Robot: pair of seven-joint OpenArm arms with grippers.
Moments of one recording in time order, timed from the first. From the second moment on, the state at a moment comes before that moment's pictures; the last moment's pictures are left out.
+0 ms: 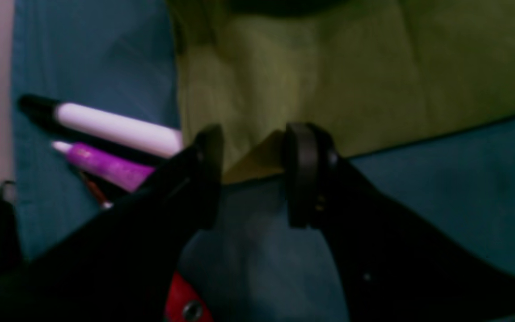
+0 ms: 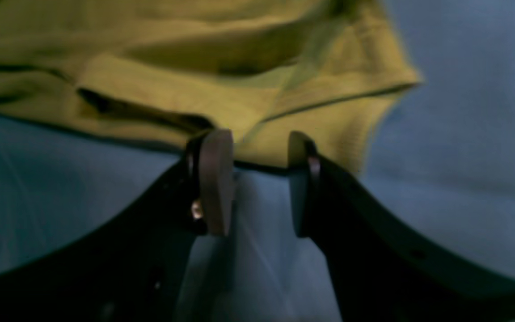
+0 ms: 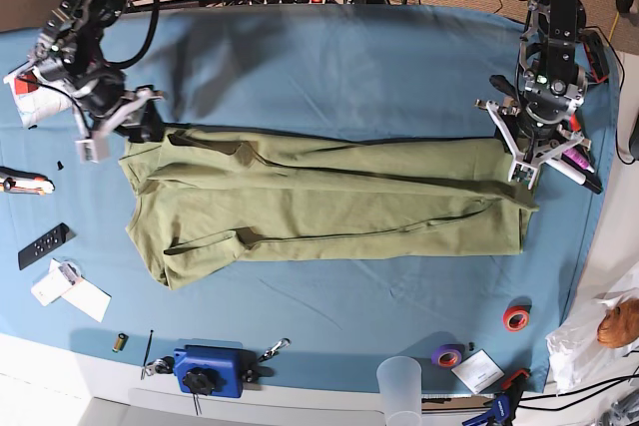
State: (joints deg) left arm 10.2 -18.8 -1.9 98.4 -1.4 -10.1 46.3; right arm -8.8 11.0 36.1 99.6 34.9 39.2 -63.4
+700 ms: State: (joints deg) left arm 7.6 -18.8 -2.0 92.9 -2.1 -9.4 43.0; right arm -6.2 11.0 33.4 91.7 33.5 38.5 -57.2
